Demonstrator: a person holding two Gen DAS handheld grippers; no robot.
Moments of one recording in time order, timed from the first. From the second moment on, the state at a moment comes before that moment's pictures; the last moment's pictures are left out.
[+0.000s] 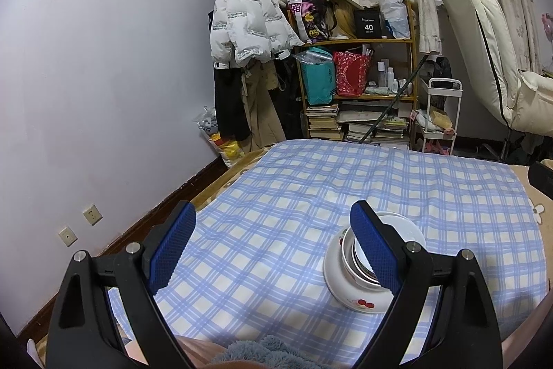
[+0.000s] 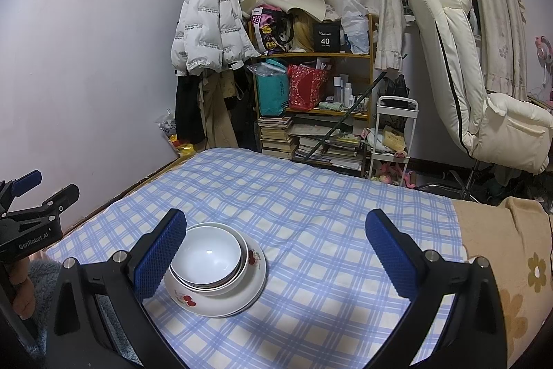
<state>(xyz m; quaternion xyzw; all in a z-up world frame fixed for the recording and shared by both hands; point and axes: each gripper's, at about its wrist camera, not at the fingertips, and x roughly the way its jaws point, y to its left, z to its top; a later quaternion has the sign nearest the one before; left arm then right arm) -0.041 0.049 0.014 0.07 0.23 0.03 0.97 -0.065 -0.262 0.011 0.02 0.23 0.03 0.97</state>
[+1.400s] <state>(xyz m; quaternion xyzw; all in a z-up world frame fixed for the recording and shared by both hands) -0.039 0.053 0.010 0.08 0.24 0.02 0.97 -0.064 -0.264 0.012 0.02 0.23 0.03 0.97</state>
